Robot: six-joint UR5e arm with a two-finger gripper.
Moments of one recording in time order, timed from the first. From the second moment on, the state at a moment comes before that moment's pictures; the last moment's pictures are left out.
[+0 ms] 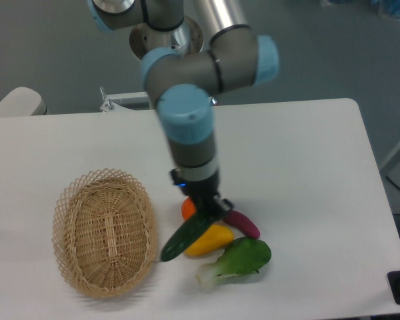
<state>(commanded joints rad) 2.46 -1.94 -1.46 -1.17 1.62 1.36</state>
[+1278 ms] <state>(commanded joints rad) 2.54 -1.94 -1.46 -1.17 1.58 1.60</state>
